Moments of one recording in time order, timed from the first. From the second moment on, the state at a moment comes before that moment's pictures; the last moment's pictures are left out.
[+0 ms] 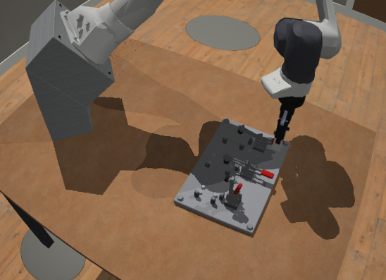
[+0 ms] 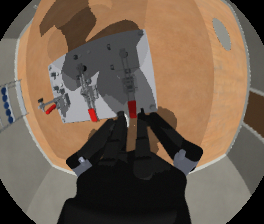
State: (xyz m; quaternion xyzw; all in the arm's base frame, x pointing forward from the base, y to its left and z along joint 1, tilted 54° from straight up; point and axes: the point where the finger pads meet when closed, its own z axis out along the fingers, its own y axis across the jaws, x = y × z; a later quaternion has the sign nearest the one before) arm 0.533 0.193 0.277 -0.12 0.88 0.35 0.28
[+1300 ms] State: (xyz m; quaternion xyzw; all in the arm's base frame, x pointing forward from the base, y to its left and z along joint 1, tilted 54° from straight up) arm 0.541 0.199 0.275 -0.11 0.88 0.35 0.28
